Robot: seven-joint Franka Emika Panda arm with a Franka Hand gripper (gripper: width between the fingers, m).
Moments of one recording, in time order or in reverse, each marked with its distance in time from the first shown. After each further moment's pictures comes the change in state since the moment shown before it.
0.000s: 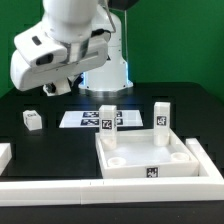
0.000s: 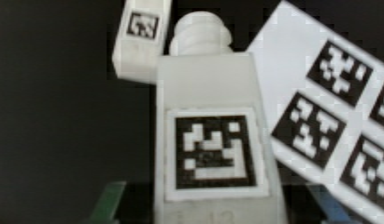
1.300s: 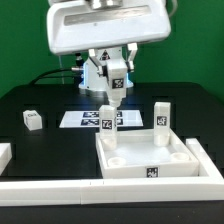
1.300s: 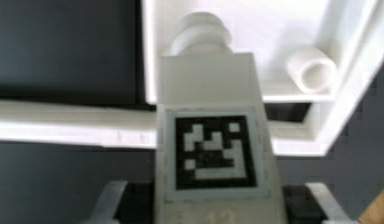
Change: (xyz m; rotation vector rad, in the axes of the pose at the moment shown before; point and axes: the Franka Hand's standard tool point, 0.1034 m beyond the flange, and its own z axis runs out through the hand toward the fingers) arm 0.128 -0.023 -0.147 -0.040 0.892 0.411
